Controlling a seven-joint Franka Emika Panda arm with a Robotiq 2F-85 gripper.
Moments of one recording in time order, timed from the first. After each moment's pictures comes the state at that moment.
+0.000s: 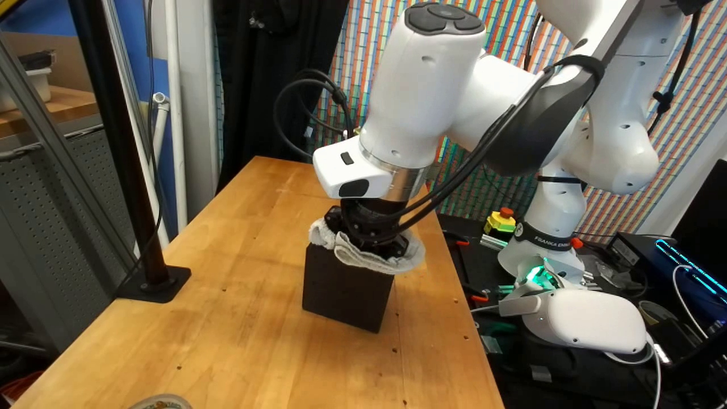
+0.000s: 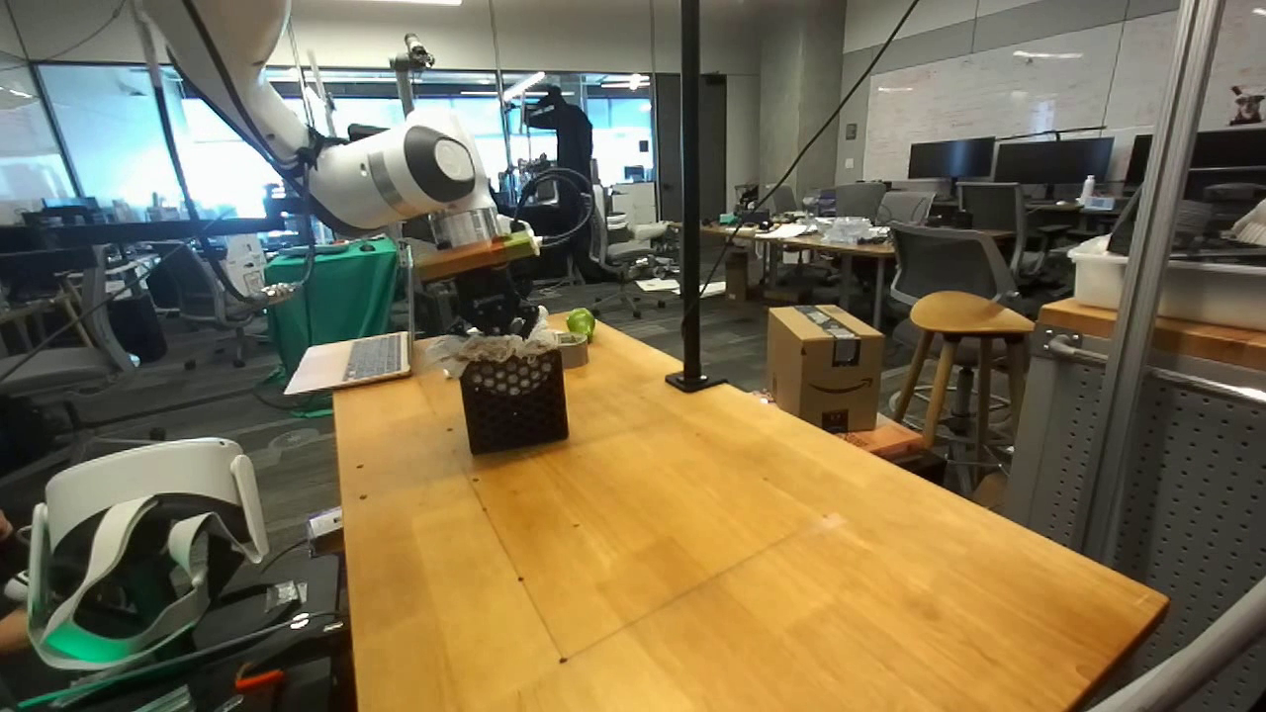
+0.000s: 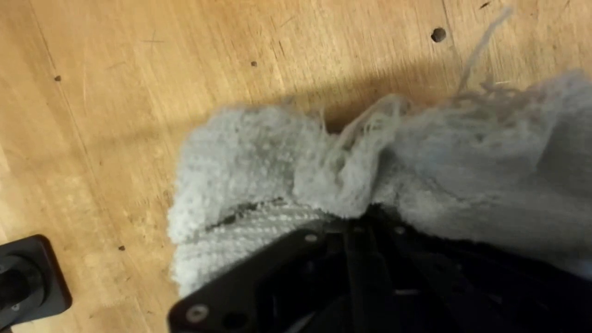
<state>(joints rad) 0.38 0.16 0.34 -2.13 -0.37 2.23 -0.42</state>
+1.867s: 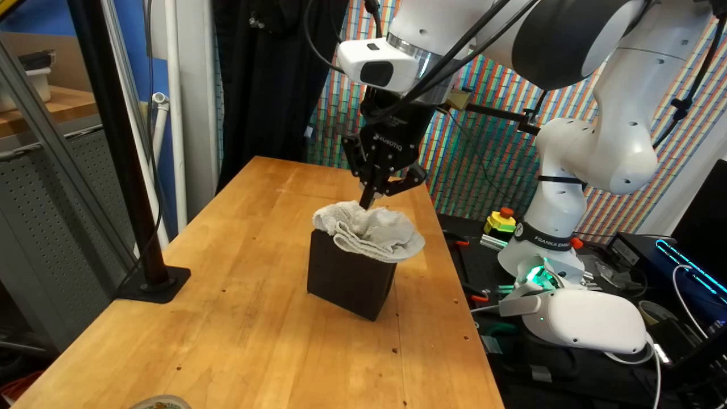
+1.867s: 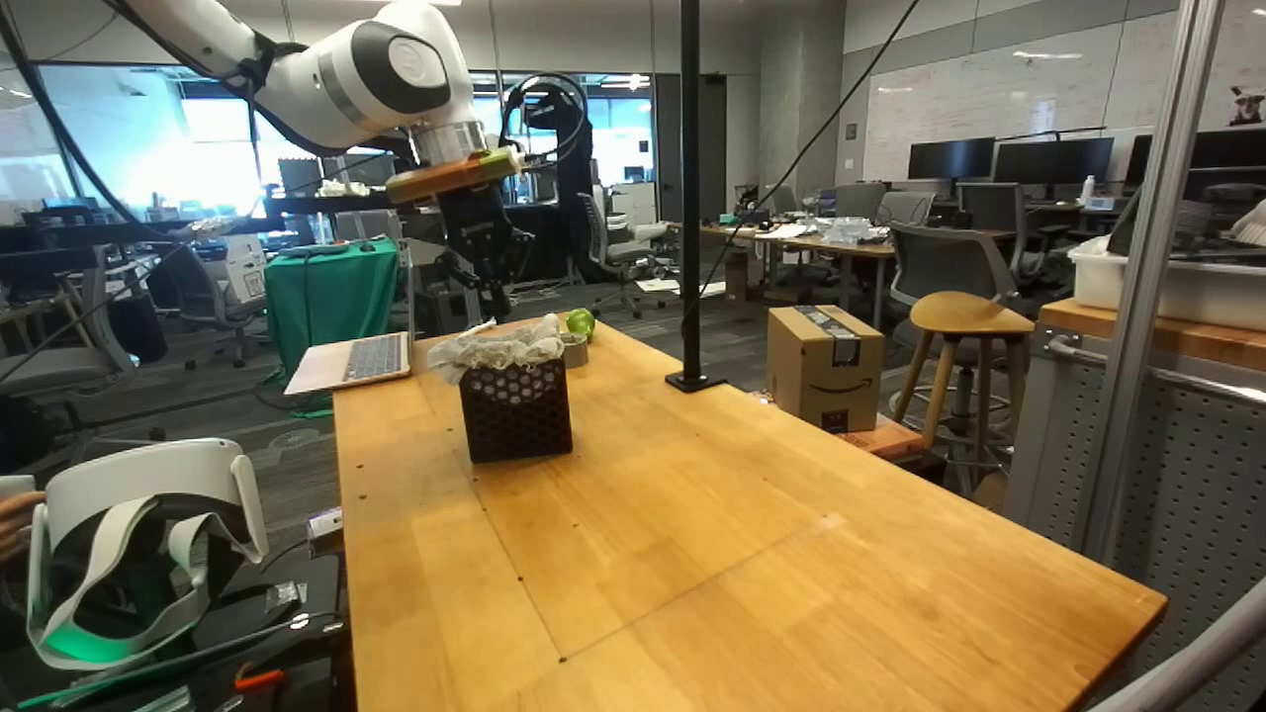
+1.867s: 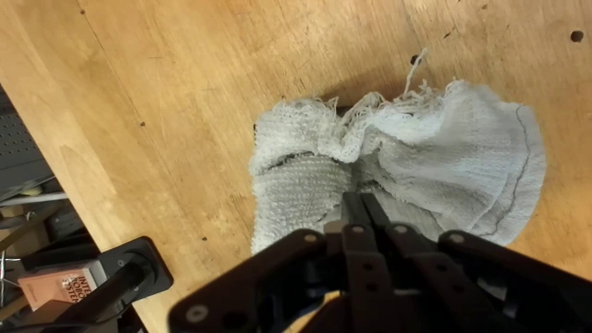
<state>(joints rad) 0.34 -0.08 0.32 -2.17 -0.22 2.15 -0.46</state>
